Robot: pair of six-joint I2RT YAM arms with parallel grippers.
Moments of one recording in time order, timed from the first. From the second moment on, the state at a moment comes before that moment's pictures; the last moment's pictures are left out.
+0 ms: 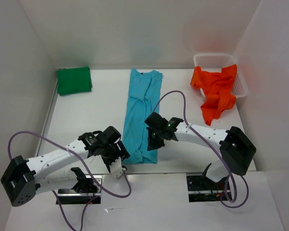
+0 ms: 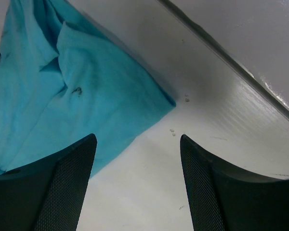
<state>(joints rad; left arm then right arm) -0.81 1.06 0.65 -0.79 0.37 1.64 0.90 1.49 0.94 -0.58 -0.10 0.87</state>
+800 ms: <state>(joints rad) -0.86 1.01 0.44 -0.64 0.37 1.88 0.98 1.71 0.99 -0.55 -0.19 0.77</state>
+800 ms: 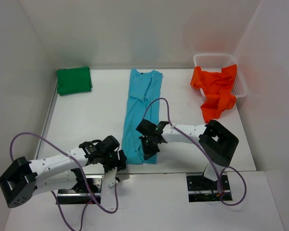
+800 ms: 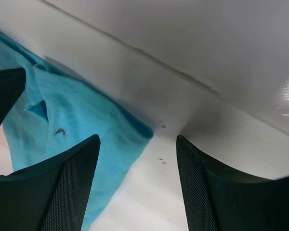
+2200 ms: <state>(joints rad) -0.89 1.23 0.53 -0.55 0.36 1.82 0.91 1.36 0.77 -0.60 -0.23 0.90</state>
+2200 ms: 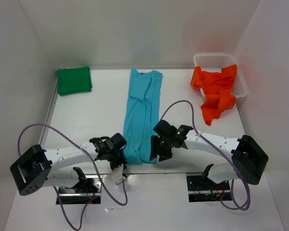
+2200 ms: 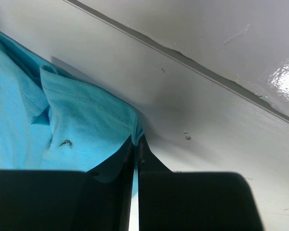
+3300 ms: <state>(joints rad) -0.75 1.21 0.67 -0.52 0.38 1.56 0.76 1.57 0.92 -0.64 -0.26 0.85</state>
